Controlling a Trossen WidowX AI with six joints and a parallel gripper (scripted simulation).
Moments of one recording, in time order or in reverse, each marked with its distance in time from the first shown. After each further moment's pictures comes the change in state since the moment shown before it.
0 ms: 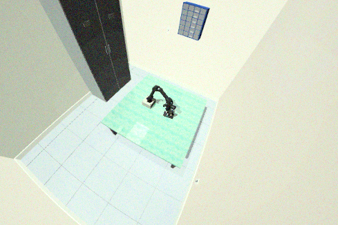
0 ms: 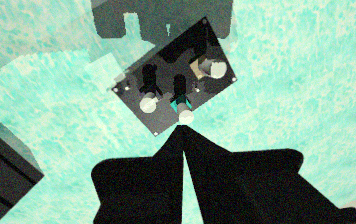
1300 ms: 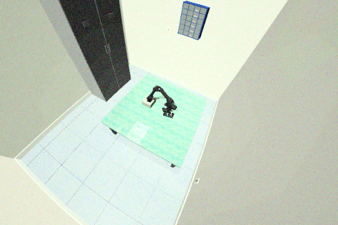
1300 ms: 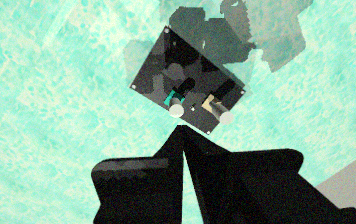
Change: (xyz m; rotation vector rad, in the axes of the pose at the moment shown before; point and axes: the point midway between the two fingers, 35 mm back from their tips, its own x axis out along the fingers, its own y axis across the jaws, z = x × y) arm -0.011 -0.012 -0.002 -1.219 -0.001 0.032
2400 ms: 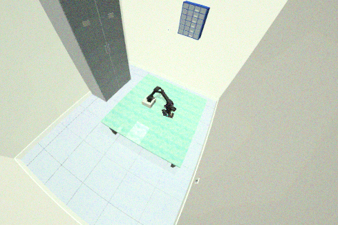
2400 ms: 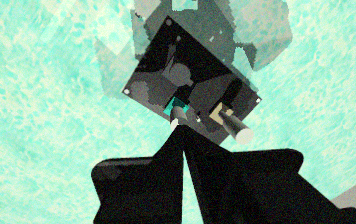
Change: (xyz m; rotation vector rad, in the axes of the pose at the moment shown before) arm 0.039 0.000 0.000 -0.019 -0.001 0.001
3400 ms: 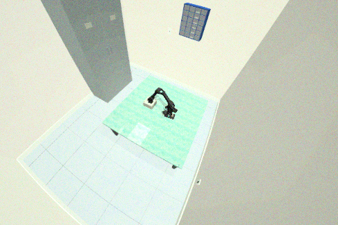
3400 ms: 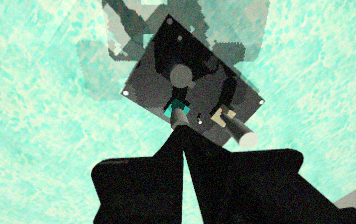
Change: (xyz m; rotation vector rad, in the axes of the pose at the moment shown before) arm 0.006 0.000 0.000 -0.002 -0.002 0.001
